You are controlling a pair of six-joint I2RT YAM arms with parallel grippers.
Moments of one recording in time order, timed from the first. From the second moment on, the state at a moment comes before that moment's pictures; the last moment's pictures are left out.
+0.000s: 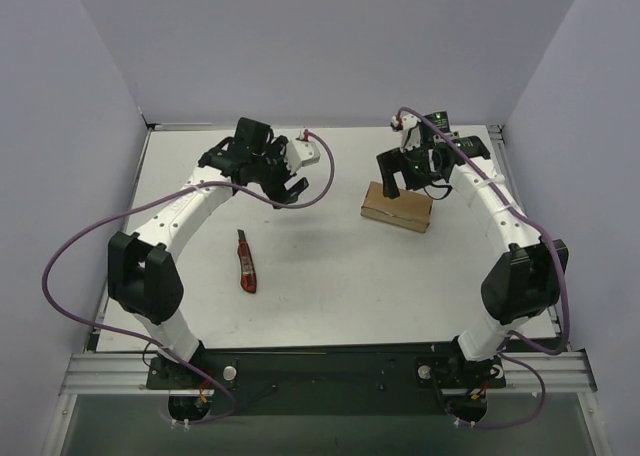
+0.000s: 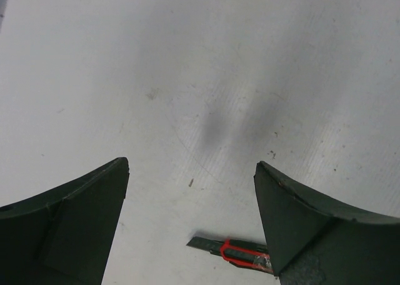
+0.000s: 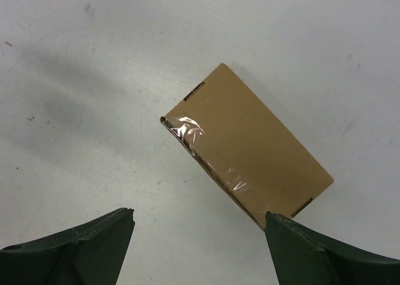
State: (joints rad) left arm -0.43 1.71 1.59 -0.65 0.37 0.62; right arm 0.27 1.66 1.59 -0.85 -0.13 -0.20
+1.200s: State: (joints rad) left arm -0.02 1.69 1.22 -0.81 0.28 -0.07; right arm 0.09 1.97 1.57 -0.79 -0.24 -0.09
